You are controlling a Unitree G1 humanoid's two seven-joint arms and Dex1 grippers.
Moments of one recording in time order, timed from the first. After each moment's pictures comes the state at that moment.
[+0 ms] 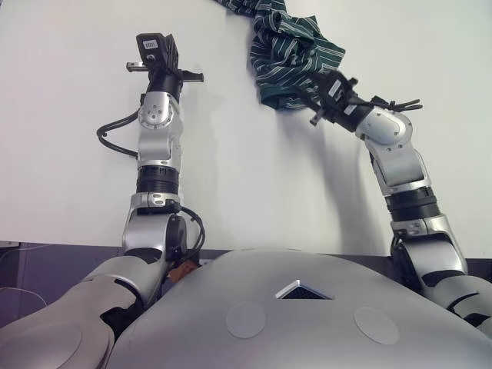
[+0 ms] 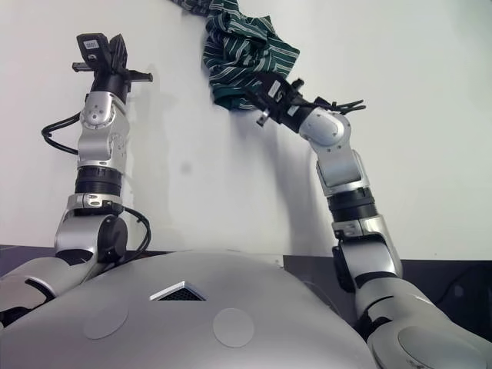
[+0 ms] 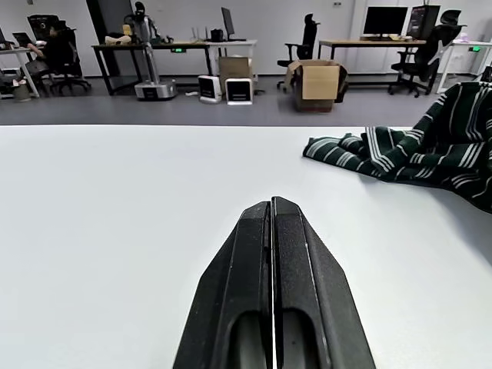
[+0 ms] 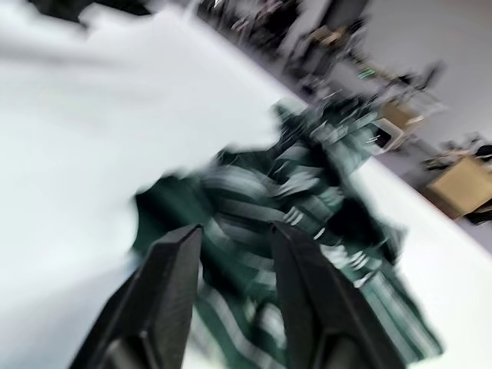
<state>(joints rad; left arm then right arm) -0.35 0.10 0.12 0.47 -0.08 -0.03 -0.03 -0.19 -0.41 0.26 0.15 -0.05 0.00 0.65</state>
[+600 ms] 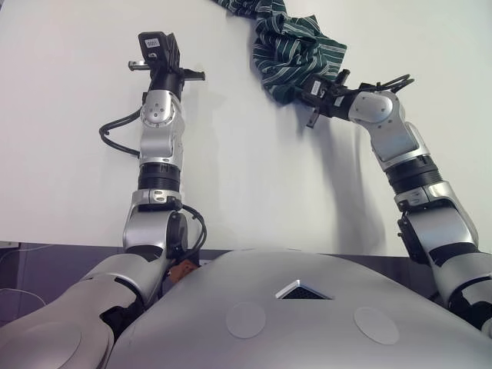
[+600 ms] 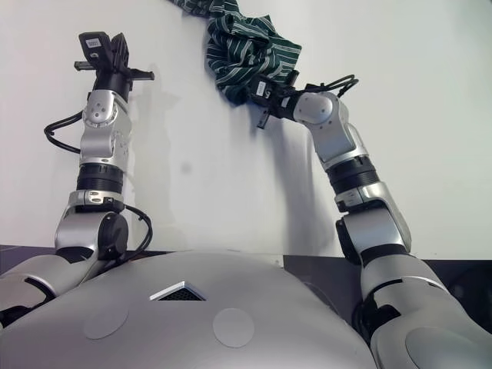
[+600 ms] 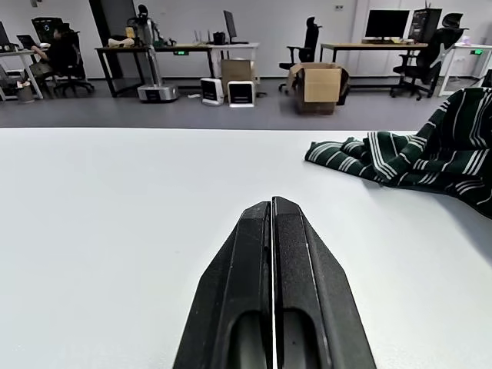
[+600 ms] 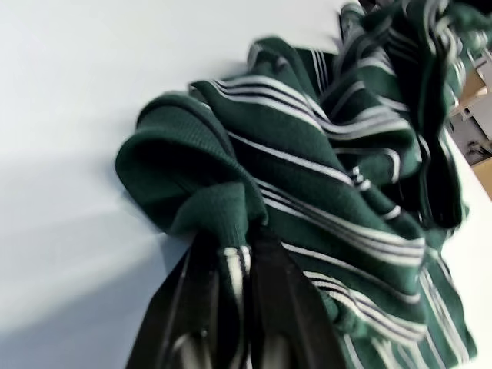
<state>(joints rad) -0.37 0.10 0.12 0.51 -0.07 -0.06 -0.02 -0.38 -0.45 0.37 0.35 -0.20 0.04 0.69</state>
